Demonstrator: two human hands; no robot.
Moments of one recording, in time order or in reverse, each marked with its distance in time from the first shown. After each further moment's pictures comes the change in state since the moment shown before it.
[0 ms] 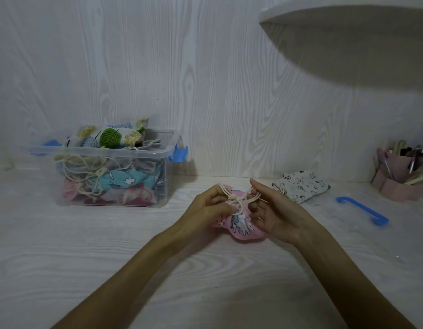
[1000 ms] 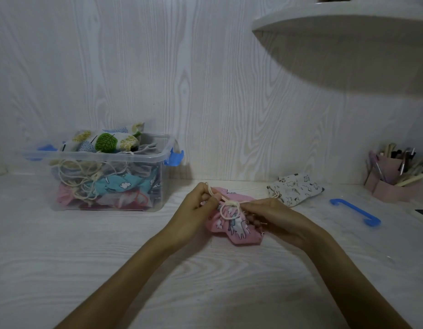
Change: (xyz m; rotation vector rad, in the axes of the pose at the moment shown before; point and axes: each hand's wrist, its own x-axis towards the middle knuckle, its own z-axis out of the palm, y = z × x) left_hand 0.002 -0.007 -0.009 0.245 0.137 0.152; right_hand -0.006 0.000 -0.012 -0.559 -0.049 -0.104
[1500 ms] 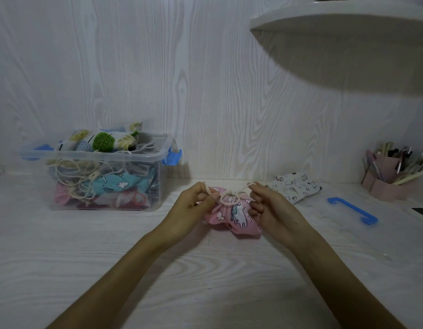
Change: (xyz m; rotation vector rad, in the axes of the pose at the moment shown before) left_hand 0.005 -0.005 -0.008 -0.031 -0.032 0.013; right_hand 0.004 -0.002 0.006 0.579 0.177 -0.137
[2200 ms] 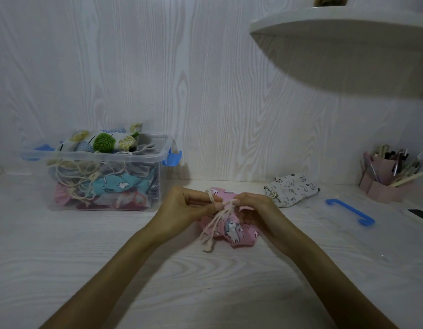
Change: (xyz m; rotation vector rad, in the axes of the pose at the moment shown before) left_hand -0.010 0.020 -0.005 0.003 0.010 -0.011; right_hand -0.007 0.009 0.007 -0.485 -0.137 -0.076
